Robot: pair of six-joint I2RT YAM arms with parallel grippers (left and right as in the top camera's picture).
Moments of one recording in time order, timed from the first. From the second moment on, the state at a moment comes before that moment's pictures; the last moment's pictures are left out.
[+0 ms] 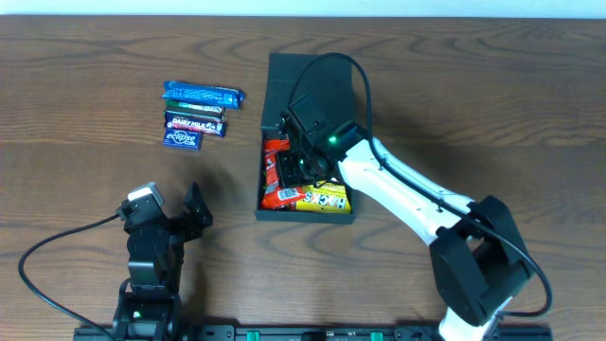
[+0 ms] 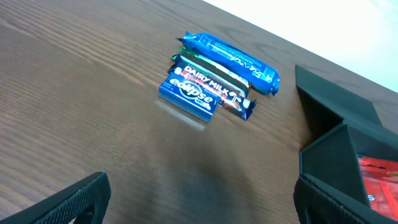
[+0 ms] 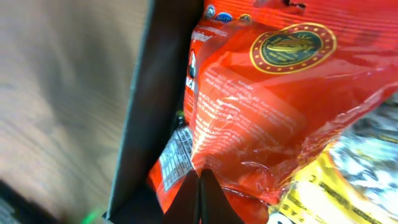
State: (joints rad) left arm -0.06 0.49 0.13 -0.06 -0.14 -0.43; right arm 0.69 1.89 1.40 -0.69 -0.29 0.49
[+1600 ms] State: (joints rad) left arm -0.06 0.49 0.13 -0.08 -0.14 -0.38; right arm 0.66 2.06 1.48 -0.85 -0.26 0.28
